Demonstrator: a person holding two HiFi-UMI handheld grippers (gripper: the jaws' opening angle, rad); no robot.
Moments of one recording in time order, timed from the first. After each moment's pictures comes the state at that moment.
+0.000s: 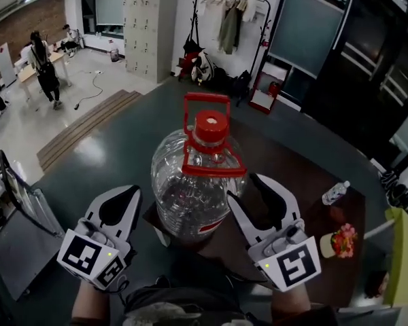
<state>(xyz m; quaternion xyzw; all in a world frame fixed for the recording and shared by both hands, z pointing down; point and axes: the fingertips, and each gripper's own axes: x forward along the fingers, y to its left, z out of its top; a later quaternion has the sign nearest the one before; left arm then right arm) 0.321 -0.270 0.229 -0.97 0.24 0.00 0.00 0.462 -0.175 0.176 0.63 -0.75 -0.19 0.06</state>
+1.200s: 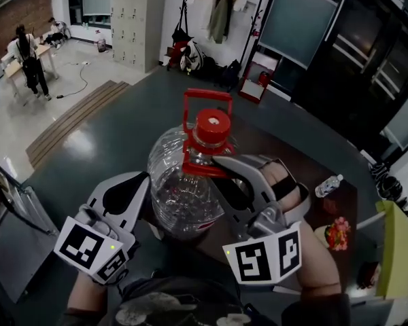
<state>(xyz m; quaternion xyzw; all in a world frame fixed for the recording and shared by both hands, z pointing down) 0.352 -0.284 0.208 -0.98 0.18 0.01 0.00 0.431 -0.236 0.176 0.52 -0.63 -0.36 0.46</state>
